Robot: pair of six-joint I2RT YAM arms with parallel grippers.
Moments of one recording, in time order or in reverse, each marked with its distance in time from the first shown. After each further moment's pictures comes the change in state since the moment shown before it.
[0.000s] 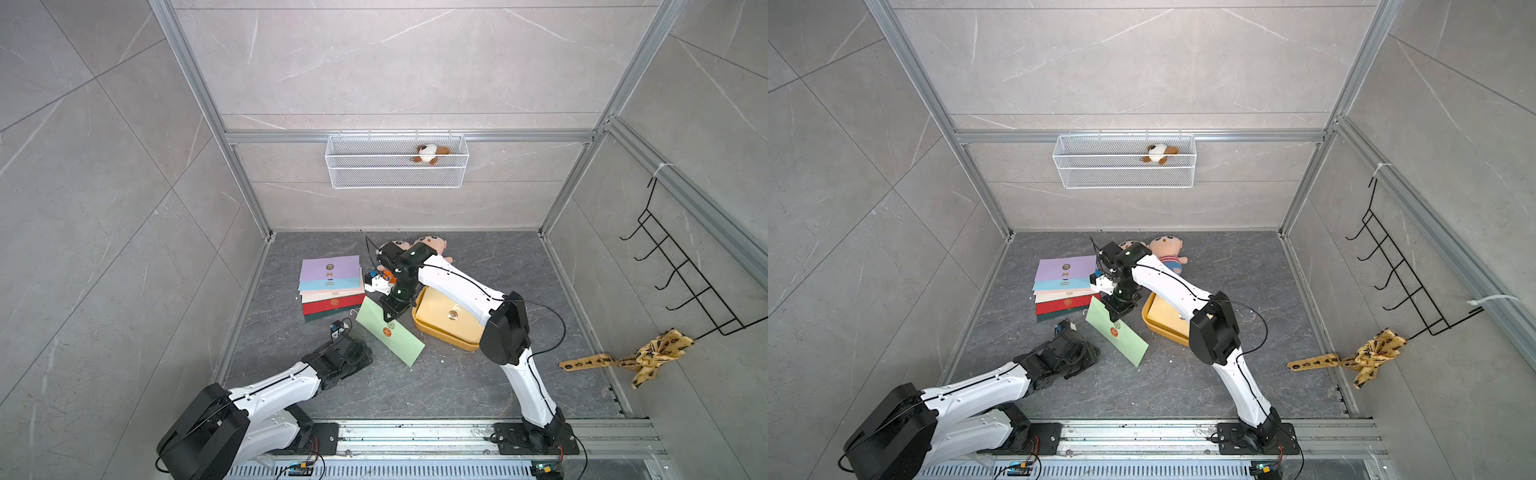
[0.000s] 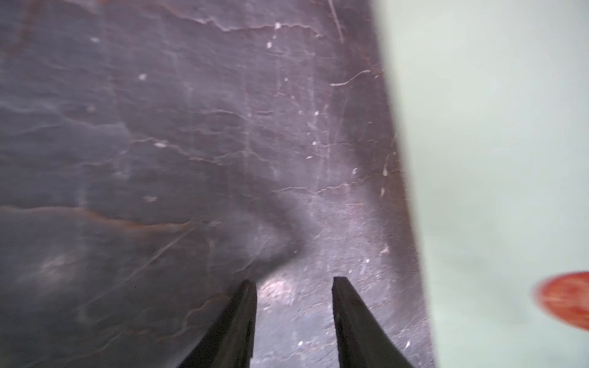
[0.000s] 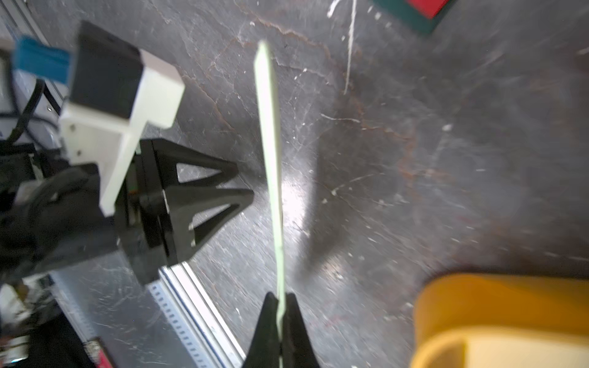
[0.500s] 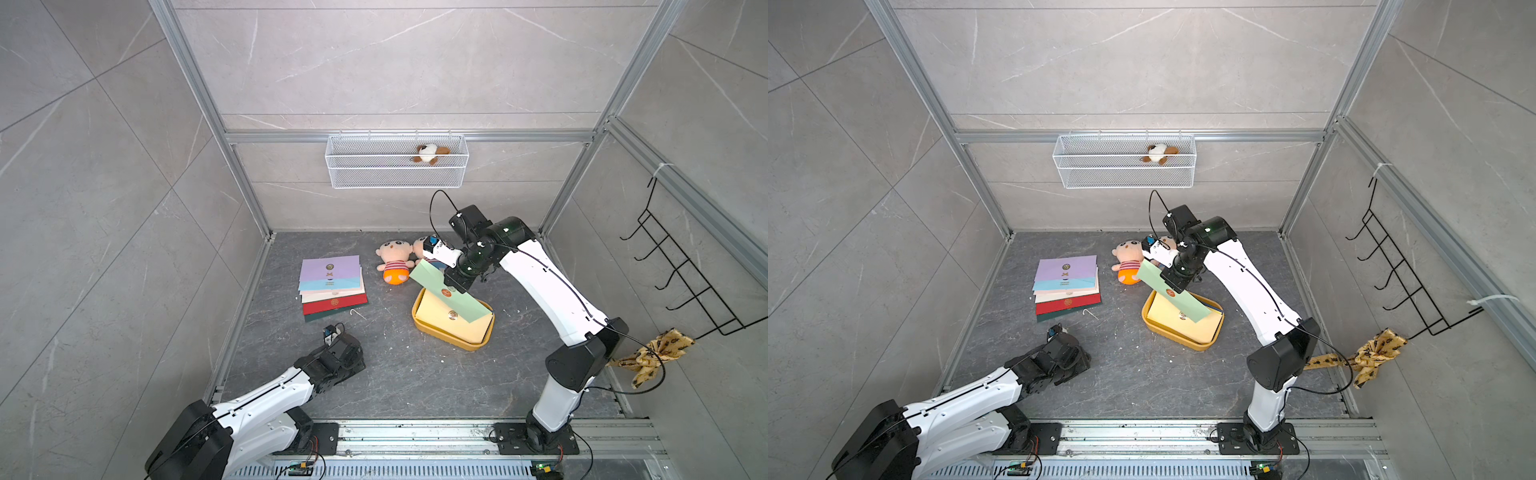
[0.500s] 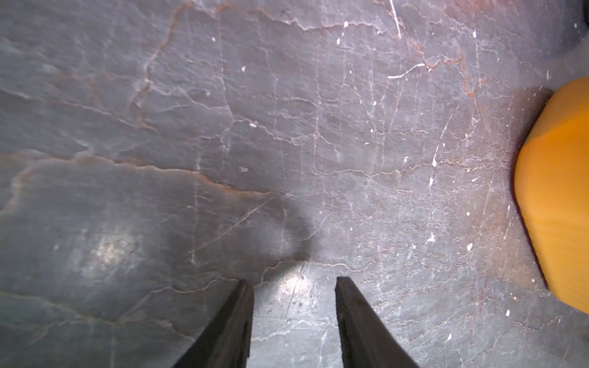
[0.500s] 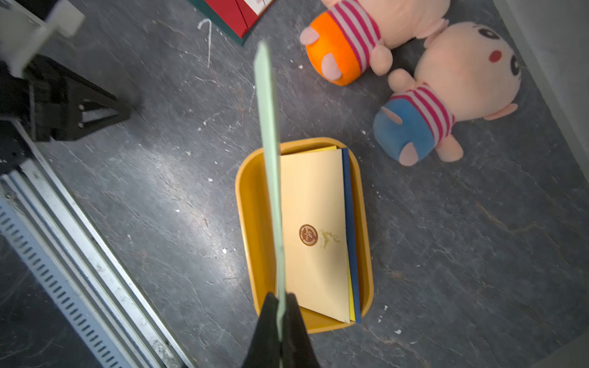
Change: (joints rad) left arm 0.000 -0.088 -0.001 -0.164 -0.047 0.007; right arm -0.251 -0.441 -0.246 -0.023 0.250 -0.330
